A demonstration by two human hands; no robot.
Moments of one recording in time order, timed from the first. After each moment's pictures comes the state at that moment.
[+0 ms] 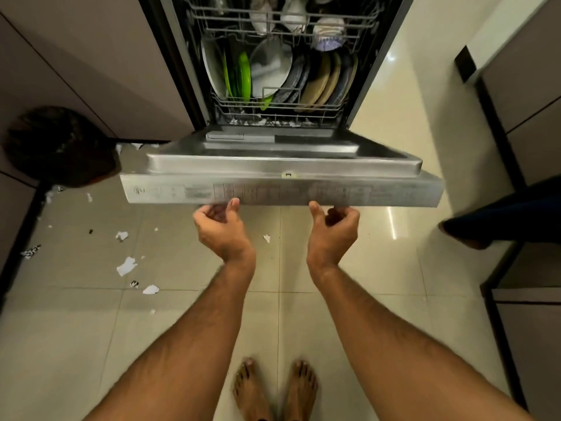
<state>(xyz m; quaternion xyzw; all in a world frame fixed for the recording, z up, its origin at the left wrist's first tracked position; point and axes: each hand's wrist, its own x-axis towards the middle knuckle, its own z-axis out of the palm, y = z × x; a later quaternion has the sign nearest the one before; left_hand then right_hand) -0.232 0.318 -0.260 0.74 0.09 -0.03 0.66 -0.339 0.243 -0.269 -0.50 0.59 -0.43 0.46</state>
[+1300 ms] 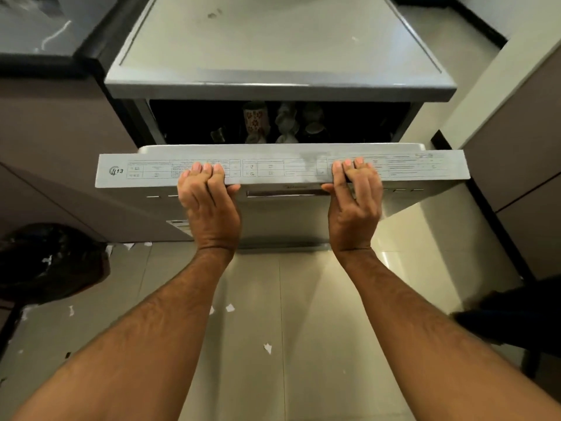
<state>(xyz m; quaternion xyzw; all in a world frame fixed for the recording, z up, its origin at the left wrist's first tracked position) 0.009 0.109 -0.165 0.75 -0.38 0.40 0.36 -0.173 -0.032 -0.155 -0.76 0.27 -0.58 -0.10</state>
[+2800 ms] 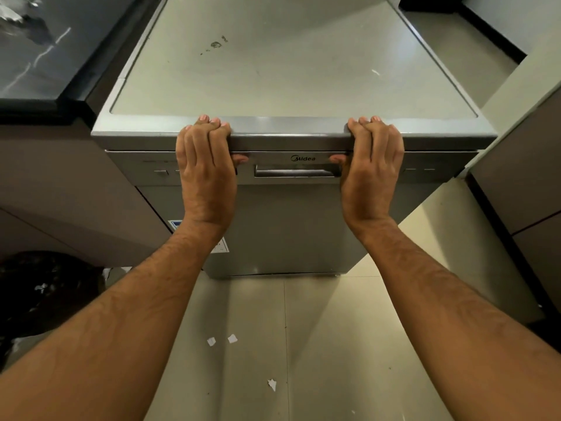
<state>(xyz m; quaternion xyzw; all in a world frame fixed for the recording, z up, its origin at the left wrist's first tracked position) 0.107 0.019 -0.093 0.74 -0.44 0.38 0.33 -0.086 -0.133 -0.087 -0.81 0.34 -0.47 -0.11</state>
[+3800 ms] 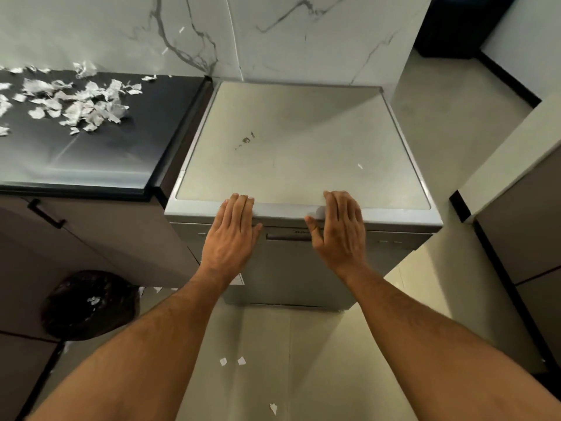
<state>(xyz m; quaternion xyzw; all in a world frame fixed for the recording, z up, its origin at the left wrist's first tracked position) 0.091 0.049 -0.009 0.83 -0.51 0.18 0.10 -0.081 -0.126 -0.010 -0.90 0.30 -0.32 0.02</state>
